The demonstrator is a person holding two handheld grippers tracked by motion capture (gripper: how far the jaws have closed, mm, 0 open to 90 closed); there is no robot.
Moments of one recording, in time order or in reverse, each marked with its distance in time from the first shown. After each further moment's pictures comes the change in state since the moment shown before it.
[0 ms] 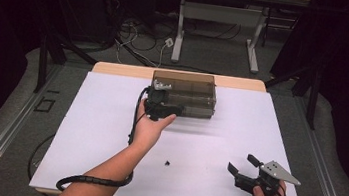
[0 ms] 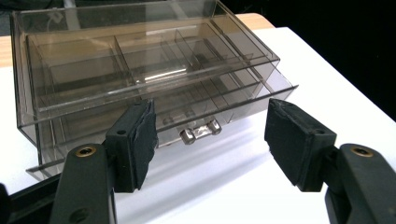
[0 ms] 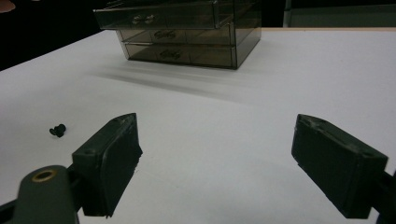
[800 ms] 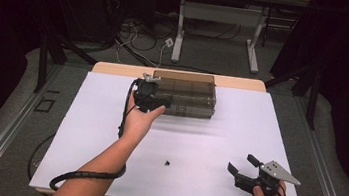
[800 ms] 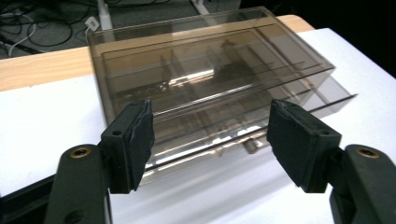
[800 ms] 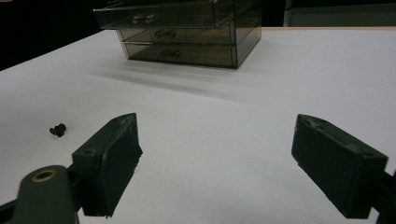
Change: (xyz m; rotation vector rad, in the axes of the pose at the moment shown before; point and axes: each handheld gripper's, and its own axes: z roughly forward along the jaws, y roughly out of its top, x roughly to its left) left arm 0.035 0.013 -0.009 0.008 0.113 0.031; right arm 0.000 0.000 0.001 -0.002 0.002 0.004
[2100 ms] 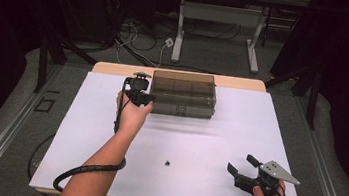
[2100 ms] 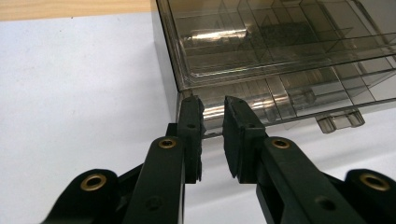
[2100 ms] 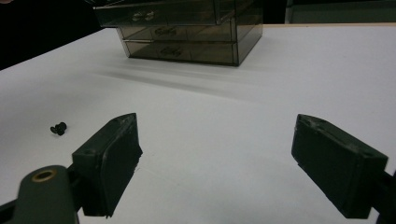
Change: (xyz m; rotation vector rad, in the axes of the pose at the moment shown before) left arm 0.026 0.001 0.013 0.196 0.110 -0.151; right arm 0.000 -0.001 0.001 0.012 0.000 0.010
